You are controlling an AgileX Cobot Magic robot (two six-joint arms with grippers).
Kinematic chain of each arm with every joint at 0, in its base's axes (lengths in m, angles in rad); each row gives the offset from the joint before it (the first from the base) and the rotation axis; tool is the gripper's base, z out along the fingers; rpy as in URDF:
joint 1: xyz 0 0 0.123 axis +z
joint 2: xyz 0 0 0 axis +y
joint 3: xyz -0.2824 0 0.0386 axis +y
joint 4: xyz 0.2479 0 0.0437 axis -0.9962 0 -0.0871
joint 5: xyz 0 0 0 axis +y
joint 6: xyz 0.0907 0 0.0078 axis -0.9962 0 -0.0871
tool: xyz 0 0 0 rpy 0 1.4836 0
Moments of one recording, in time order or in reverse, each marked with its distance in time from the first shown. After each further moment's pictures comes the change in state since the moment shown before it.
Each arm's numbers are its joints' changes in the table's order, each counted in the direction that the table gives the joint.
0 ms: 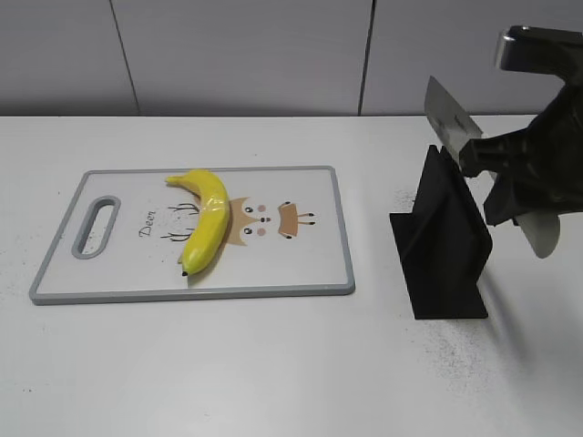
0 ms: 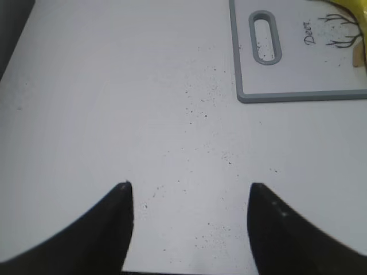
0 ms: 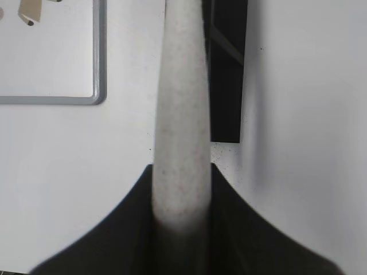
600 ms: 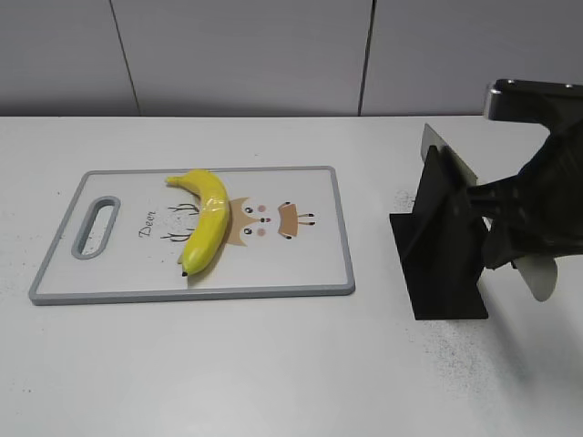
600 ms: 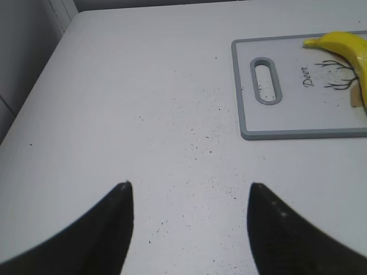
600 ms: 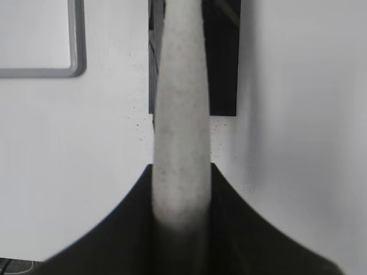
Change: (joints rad) left arm 0.000 -0.168 0.057 -0.014 -0.066 0.000; right arm 0.000 0.025 0.077 -0.012 -0.010 -0.013
